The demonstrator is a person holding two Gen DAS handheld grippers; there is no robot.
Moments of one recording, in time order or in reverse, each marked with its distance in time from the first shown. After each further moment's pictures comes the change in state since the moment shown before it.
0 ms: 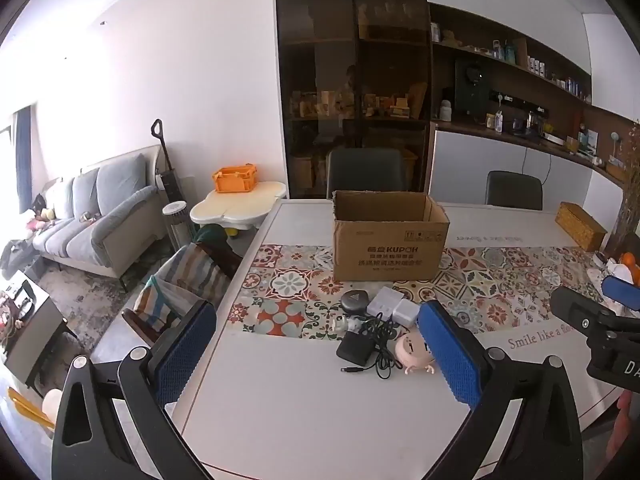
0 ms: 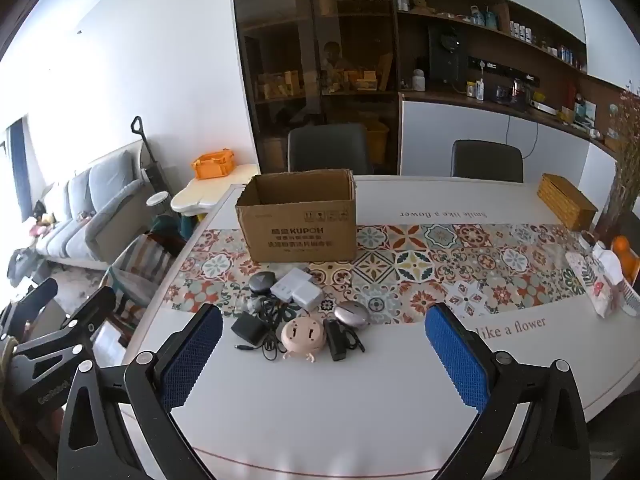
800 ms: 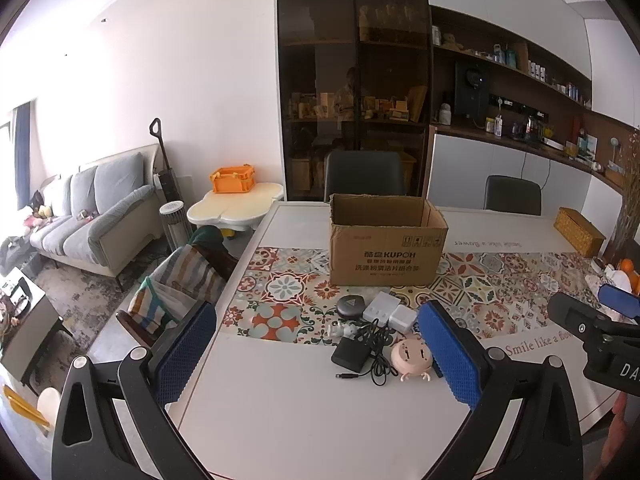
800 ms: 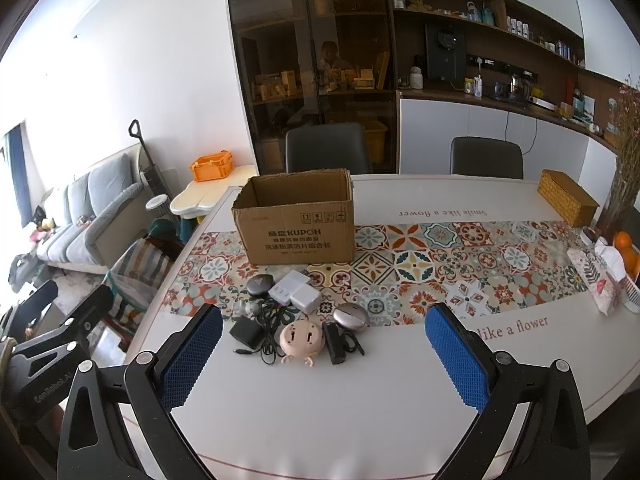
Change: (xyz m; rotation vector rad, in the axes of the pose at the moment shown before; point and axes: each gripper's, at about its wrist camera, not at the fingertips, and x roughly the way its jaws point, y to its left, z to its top) left arm 0.006 -0.006 0.003 -0.002 -0.004 -0.015; right arm 0.004 -0.001 0.001 0.015 -0.007 0.002
